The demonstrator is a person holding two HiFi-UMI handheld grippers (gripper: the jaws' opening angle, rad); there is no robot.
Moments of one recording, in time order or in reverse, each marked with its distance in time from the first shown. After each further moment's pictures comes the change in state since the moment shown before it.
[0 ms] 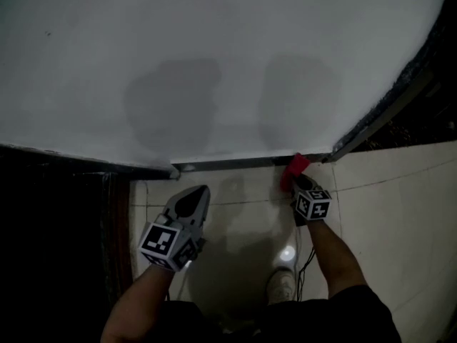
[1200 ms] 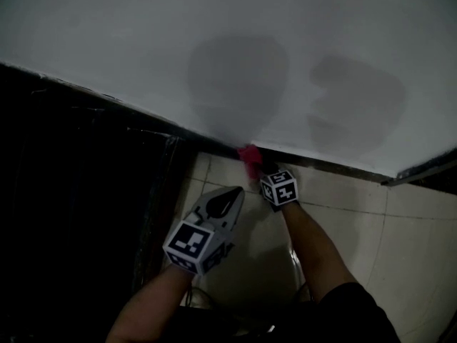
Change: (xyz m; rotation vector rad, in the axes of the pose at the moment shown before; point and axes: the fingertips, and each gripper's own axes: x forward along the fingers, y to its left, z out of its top) left arm -0.105 0.098 -0.010 -0.052 0.060 0.147; right arm 0.170 0.367 -0.028 -0.328 0.158 0.449
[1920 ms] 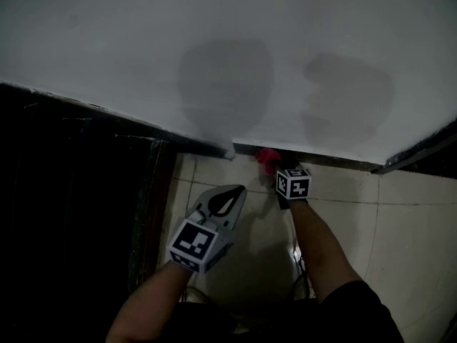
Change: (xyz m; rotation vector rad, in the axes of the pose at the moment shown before) left arm 0.026 -0.060 -0.002 0.158 0.014 -0.111; right arm -0.074 -0.103 -0.033 0.247 -0.039 -0.227
